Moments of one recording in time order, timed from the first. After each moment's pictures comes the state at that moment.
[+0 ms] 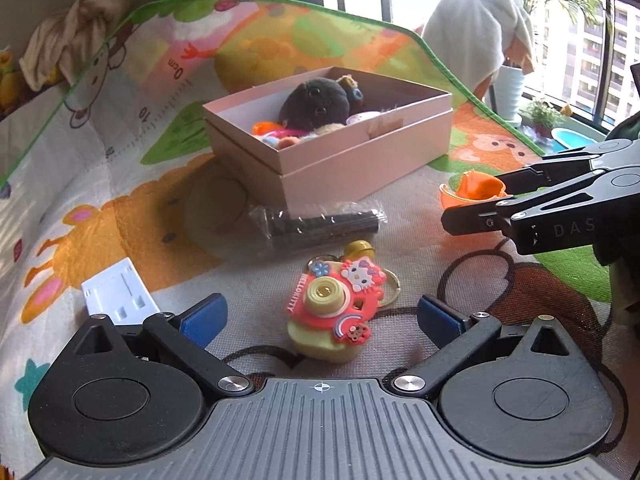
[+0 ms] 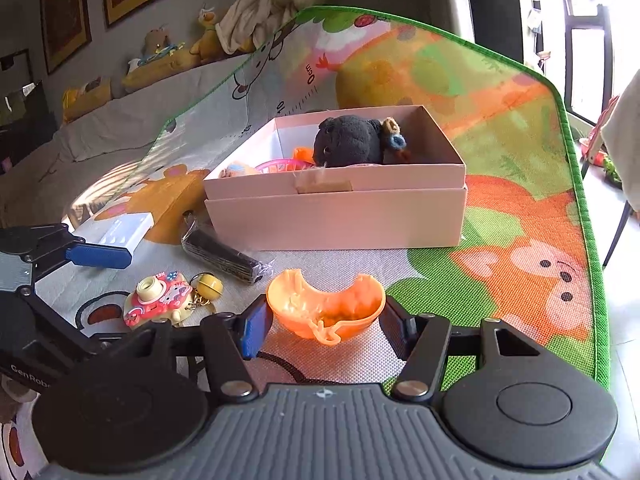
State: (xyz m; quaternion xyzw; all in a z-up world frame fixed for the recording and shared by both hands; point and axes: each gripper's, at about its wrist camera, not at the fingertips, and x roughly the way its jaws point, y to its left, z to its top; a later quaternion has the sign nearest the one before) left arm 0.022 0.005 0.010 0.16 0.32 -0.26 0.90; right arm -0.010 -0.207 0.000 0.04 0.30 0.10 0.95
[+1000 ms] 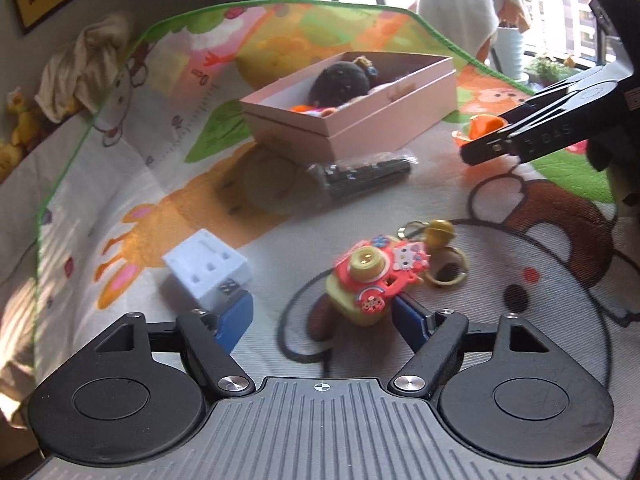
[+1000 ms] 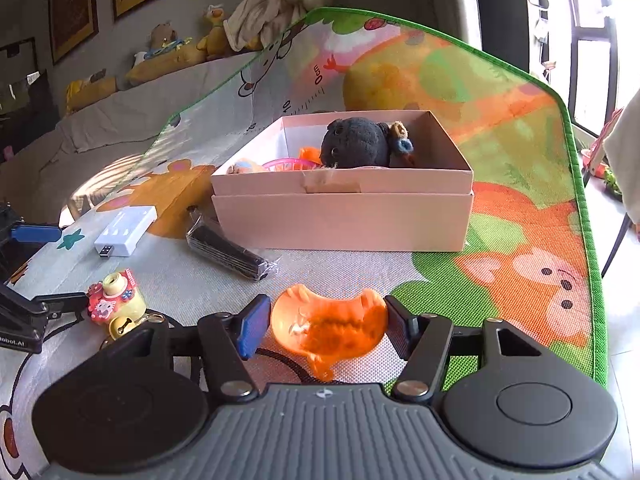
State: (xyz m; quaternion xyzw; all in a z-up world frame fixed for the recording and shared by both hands) left arm -0.015 0.055 0.017 0.26 0.30 -0.21 0.89; right arm -0.012 -0.200 0.001 0.02 0.30 0.10 0.95
